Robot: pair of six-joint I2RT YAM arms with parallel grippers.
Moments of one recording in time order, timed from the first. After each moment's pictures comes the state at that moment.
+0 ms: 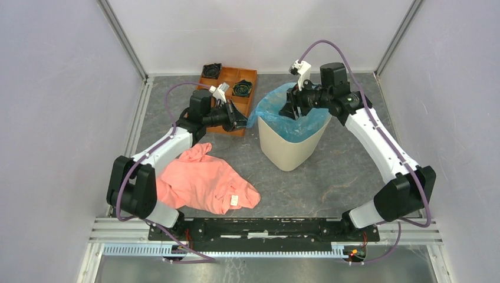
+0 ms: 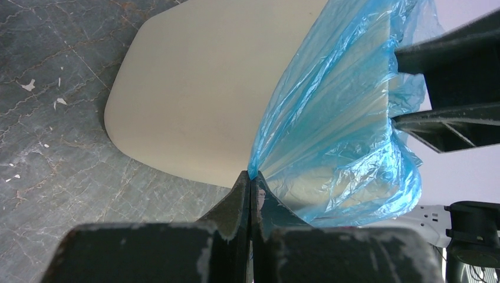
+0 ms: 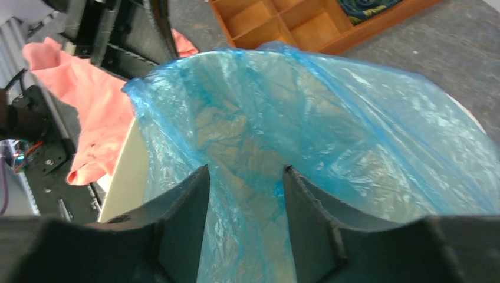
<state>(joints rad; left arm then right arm) -0.37 1.50 1.02 0.03 0.69 -0.82 0.35 1.48 1.45 -0.56 -0.60 -0.16</state>
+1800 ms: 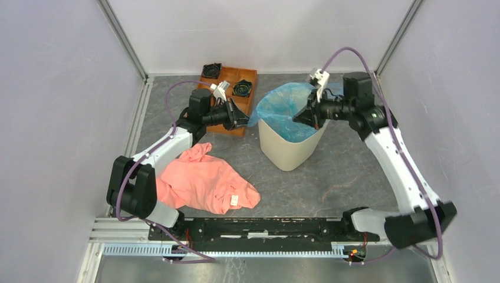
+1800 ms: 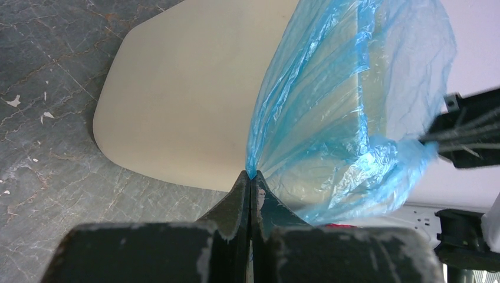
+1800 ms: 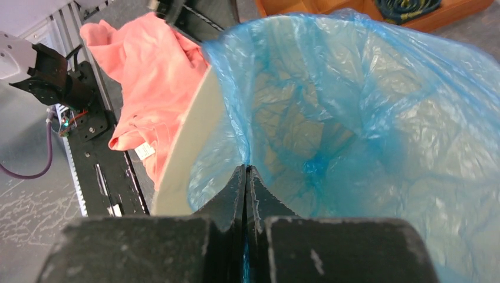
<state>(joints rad) -0.37 1.50 1.02 0.08 0.72 -0.82 0.27 1.31 1.38 -0.67 -0.81 -0.23</state>
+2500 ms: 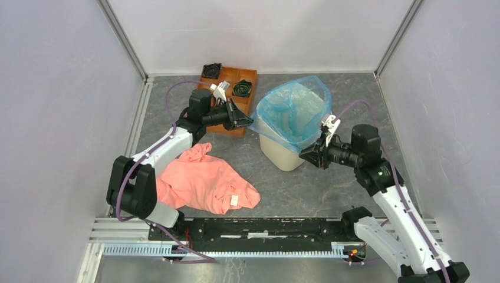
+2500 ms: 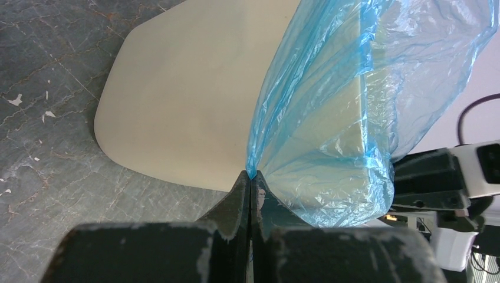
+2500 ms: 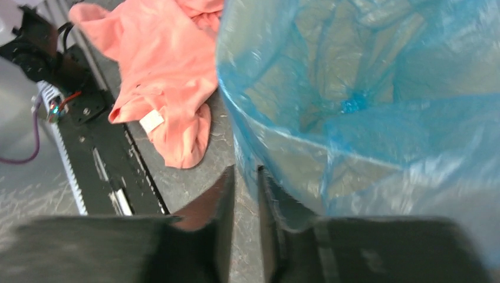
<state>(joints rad) -0.37 1.50 1.02 0.08 0.72 -0.82 0.31 0.76 0.80 -0.47 -0.72 -0.08</state>
